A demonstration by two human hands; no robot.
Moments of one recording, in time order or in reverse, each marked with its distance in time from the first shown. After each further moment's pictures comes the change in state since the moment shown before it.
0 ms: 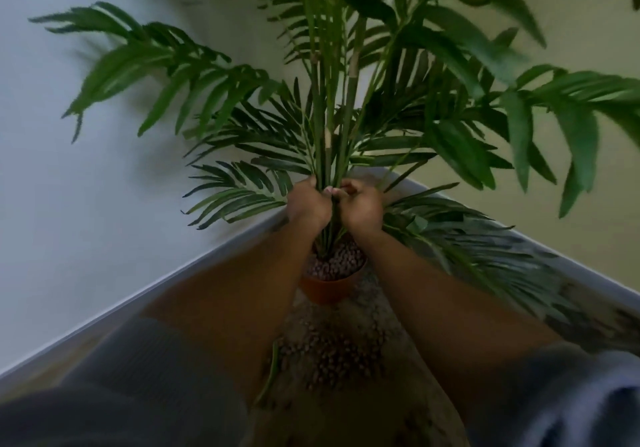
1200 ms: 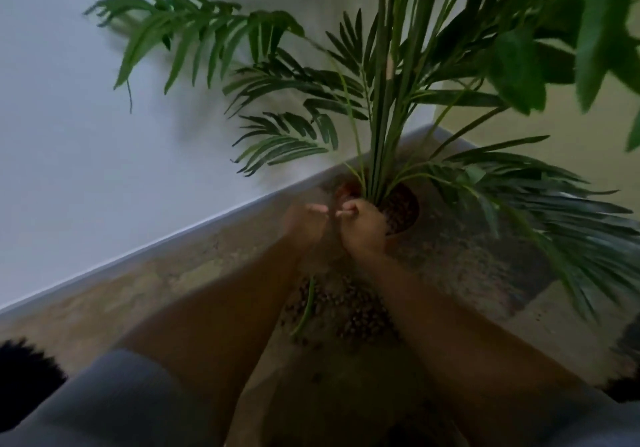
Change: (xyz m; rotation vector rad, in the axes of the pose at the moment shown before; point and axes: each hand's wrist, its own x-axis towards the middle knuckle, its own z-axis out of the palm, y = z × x) left_hand -0.066 -0.139 -0.035 -0.074 -0.053 -0.285; right_hand -0.109 0.060 0.064 -0.139 -0.207 0.016
